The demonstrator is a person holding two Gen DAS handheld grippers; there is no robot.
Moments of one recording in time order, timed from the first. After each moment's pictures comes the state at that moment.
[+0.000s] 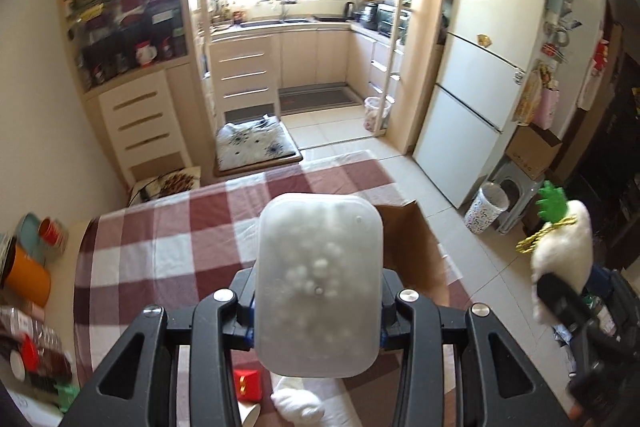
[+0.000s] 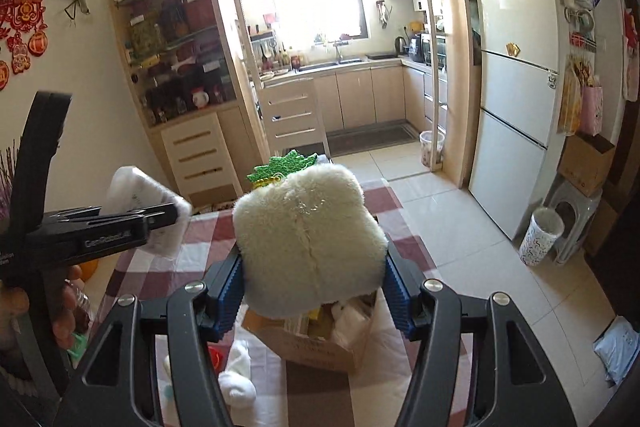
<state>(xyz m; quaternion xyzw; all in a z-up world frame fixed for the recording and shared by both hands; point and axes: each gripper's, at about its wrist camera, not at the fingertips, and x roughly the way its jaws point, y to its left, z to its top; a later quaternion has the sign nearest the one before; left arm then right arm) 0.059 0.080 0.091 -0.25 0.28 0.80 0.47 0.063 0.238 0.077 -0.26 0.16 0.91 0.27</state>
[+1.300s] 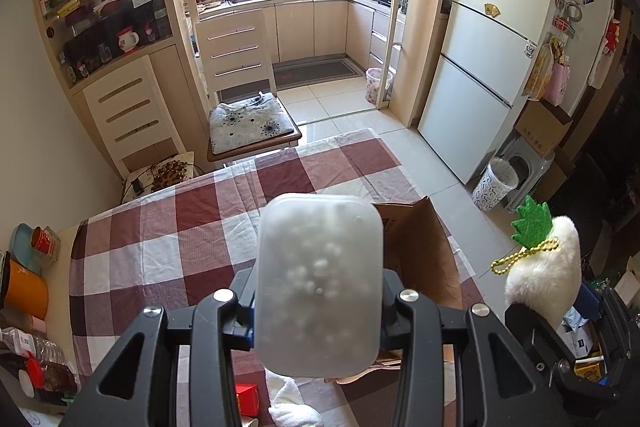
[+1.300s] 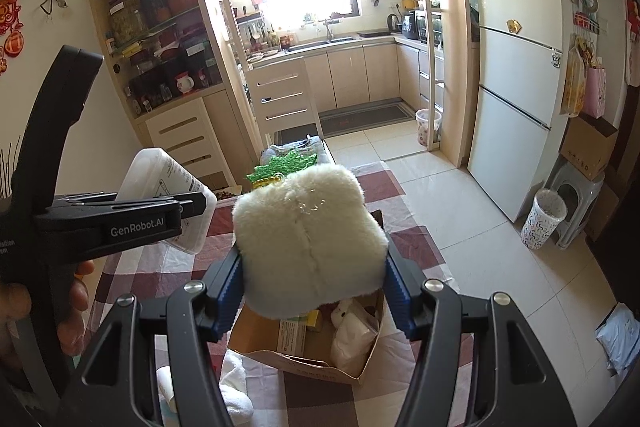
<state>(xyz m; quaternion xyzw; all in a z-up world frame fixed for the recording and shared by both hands) 0.043 0.143 0.057 -0.28 0.32 0.78 0.46 0.019 0.275 0.039 -0.30 0.18 0.90 0.27</state>
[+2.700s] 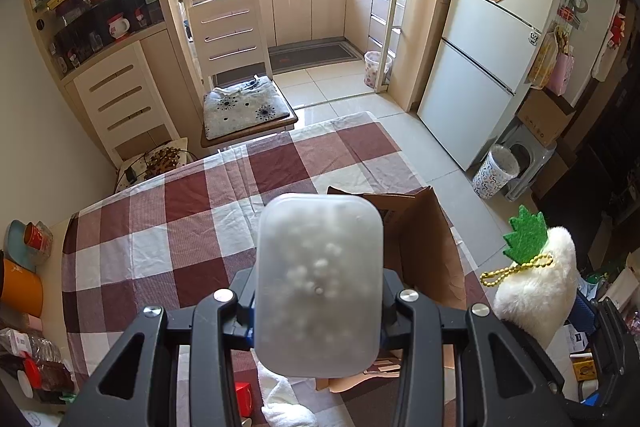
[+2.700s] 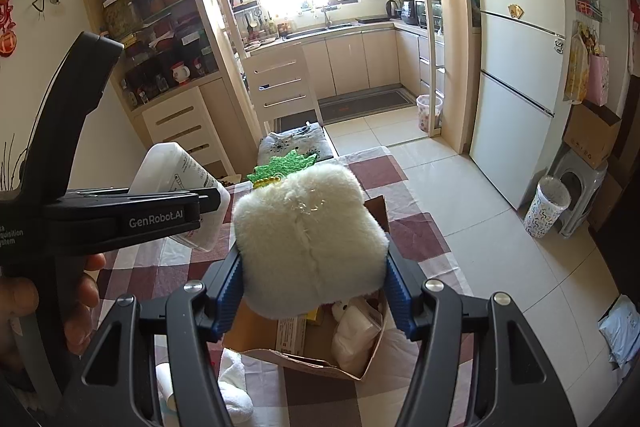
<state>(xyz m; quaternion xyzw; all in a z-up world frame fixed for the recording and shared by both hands) 0.034 0.166 0.036 -0.30 0.33 0.77 0.46 0.009 0.281 0.024 -0.32 0.18 0.89 0.25</state>
